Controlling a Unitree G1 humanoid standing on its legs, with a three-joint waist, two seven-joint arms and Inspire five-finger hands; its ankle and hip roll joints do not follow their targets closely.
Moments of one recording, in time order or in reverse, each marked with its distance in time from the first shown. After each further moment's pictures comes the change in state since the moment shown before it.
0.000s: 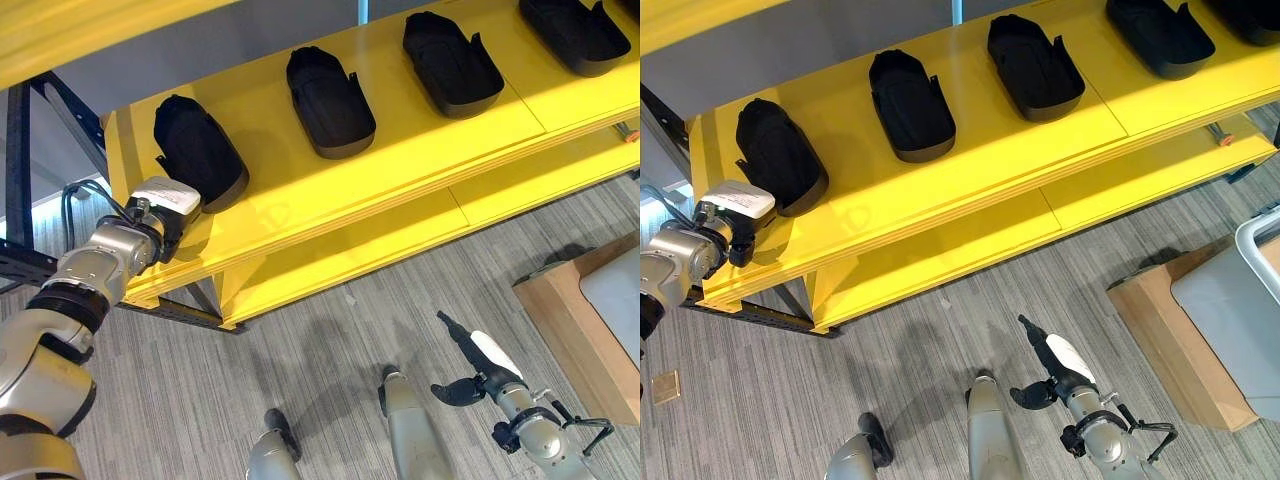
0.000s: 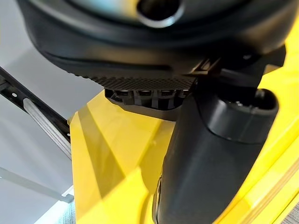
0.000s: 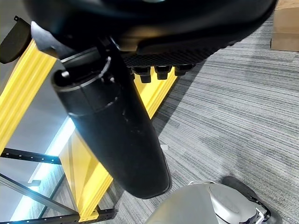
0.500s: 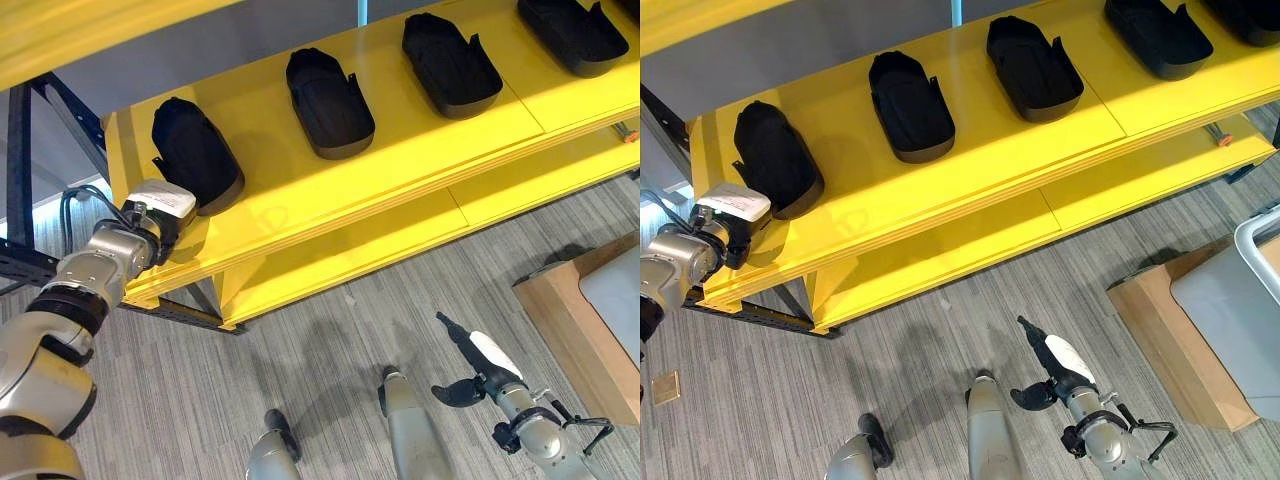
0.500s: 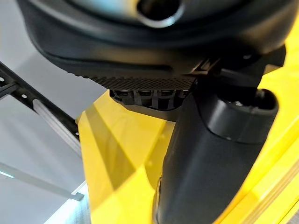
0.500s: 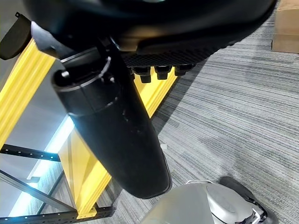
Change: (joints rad) left arm 0.012 -0.002 0.001 0.040 0.037 0.013 0.019; right arm 0.000 -0.010 0.000 0.000 -0.007 0.000 0.004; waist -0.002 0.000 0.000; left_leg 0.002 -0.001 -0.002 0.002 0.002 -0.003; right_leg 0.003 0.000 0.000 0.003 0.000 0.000
